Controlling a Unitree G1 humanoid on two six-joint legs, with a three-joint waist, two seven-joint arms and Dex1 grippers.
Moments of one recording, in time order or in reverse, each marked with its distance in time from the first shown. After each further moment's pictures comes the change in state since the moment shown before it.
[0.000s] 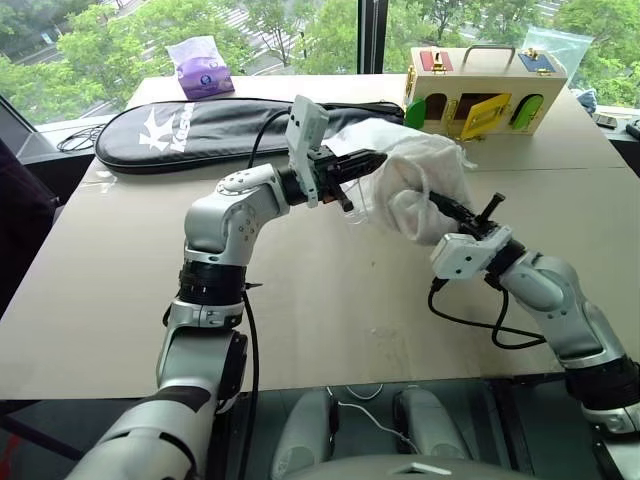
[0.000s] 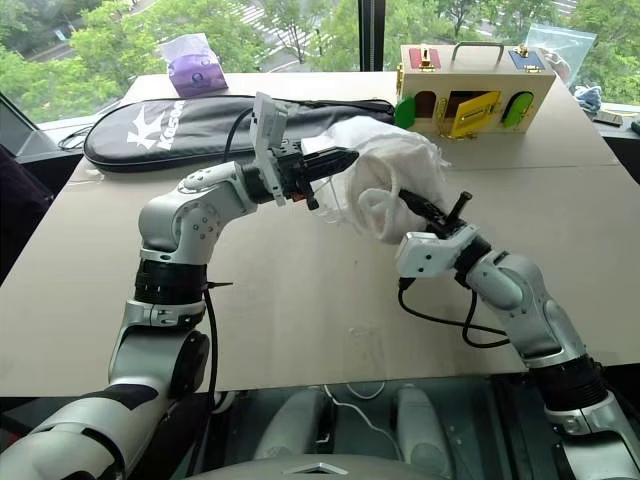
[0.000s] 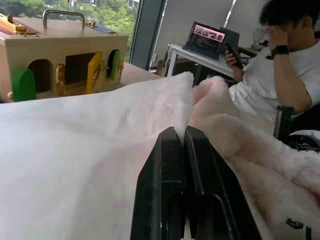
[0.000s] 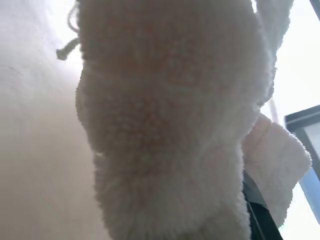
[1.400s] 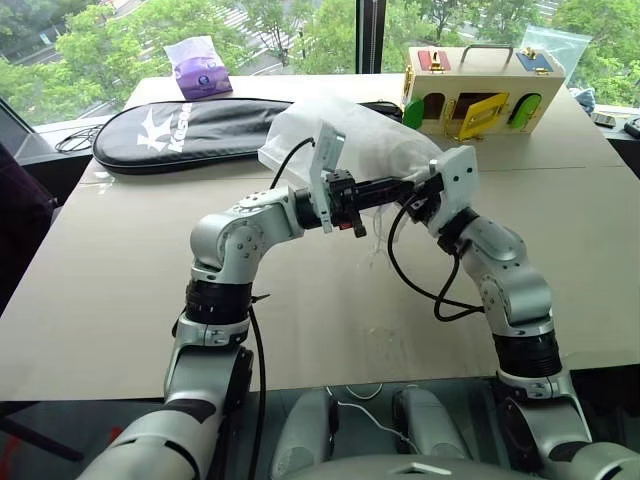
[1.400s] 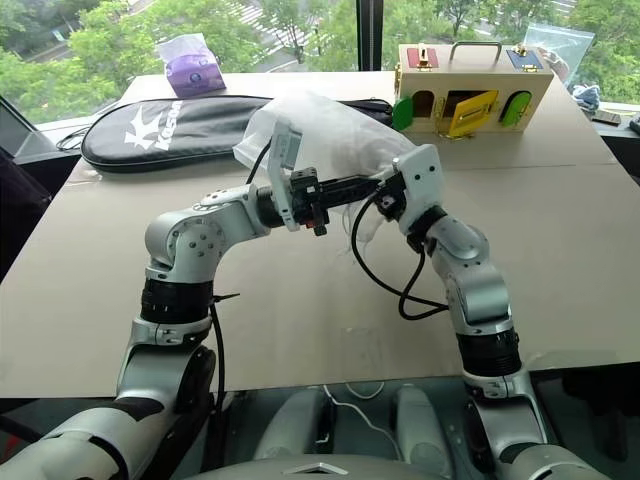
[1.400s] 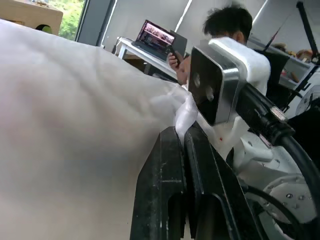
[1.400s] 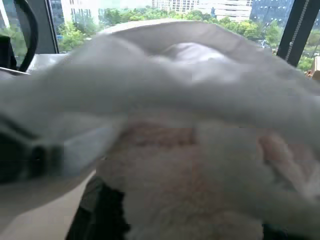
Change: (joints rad) left arm 0.053 -0.062 0.038 -0.099 -0.221 0.216 0.069; right arm -0.196 0.460 -0.134 -0.055 0.567 0.792 -0.012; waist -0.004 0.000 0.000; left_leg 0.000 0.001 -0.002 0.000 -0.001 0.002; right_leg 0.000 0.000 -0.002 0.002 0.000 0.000
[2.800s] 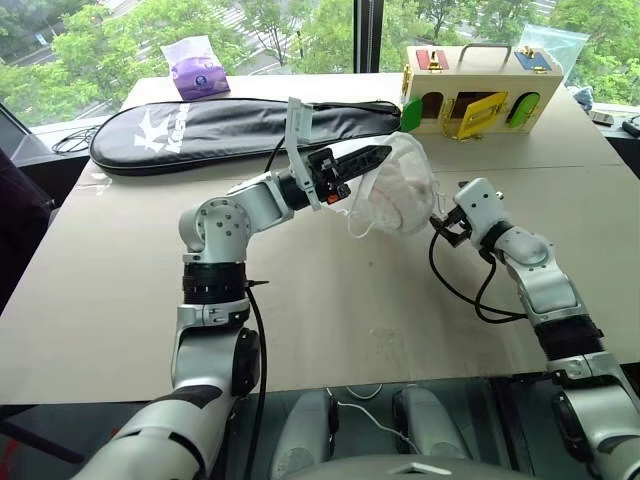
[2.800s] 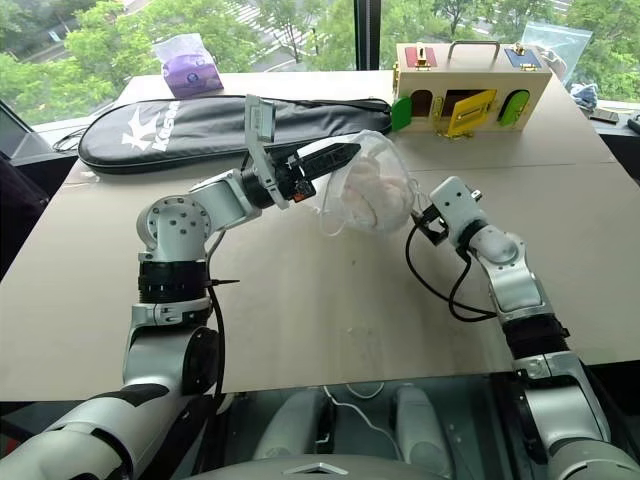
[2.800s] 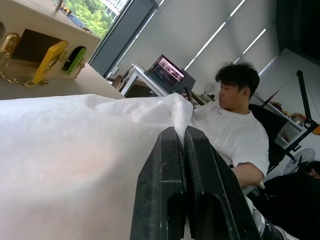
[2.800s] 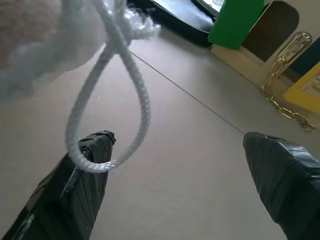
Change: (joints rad) left arm -0.064 -0.029 0.155 0.140 -0.117 0.089 0.127; right arm -0.026 -0.285 0.026 0.512 -0.188 -0.406 0.003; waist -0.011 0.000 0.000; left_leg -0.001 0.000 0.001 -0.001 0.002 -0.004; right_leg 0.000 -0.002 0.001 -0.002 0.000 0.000
